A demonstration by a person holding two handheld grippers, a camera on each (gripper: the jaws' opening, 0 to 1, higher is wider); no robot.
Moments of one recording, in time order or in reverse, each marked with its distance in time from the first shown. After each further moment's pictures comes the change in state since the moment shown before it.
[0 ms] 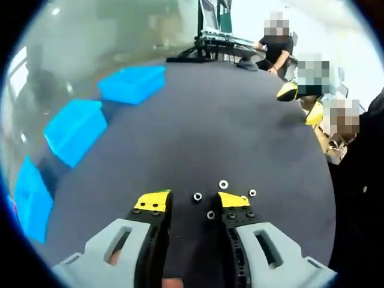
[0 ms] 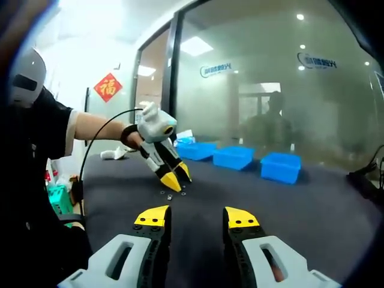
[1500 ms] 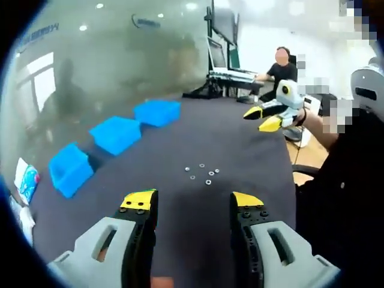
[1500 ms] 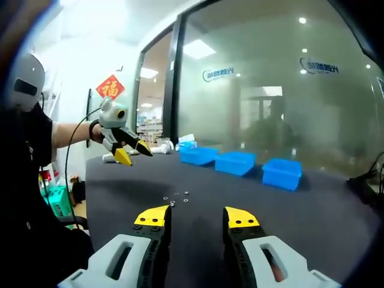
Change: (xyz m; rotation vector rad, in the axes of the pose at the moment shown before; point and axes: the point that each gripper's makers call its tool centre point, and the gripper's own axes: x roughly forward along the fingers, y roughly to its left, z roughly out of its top) left arm -0.126 -0.022 -0.017 -0.036 -0.237 0.128; right arm 0.000 0.005 0.012 -0.009 -0.020 0.010
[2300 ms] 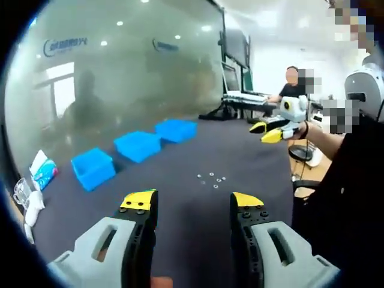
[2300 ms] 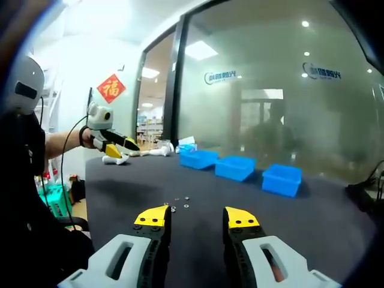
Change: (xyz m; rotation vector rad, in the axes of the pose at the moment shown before) left arm -0.057 0.008 -0.003 -0.053 -0.176 0.120; right arm 0.000 0.002 0.014 -0.024 -0.008 -0.006
